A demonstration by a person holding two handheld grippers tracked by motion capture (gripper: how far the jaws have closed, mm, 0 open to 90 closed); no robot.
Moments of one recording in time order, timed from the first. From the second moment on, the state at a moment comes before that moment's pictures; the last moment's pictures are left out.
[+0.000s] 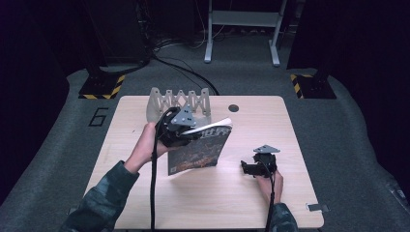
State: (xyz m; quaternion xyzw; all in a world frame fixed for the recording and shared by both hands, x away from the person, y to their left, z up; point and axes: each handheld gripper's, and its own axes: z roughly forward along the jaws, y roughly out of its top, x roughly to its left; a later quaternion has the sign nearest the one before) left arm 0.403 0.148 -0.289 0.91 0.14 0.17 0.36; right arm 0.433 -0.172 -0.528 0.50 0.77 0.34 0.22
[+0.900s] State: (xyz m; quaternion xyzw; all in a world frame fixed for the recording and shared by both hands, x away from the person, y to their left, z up) left arm 0.404 0.196 -0.288 0.90 0.20 0.19 0.34; right arm 0.433 -0.172 -0.528 0.49 0.77 0.34 0.22
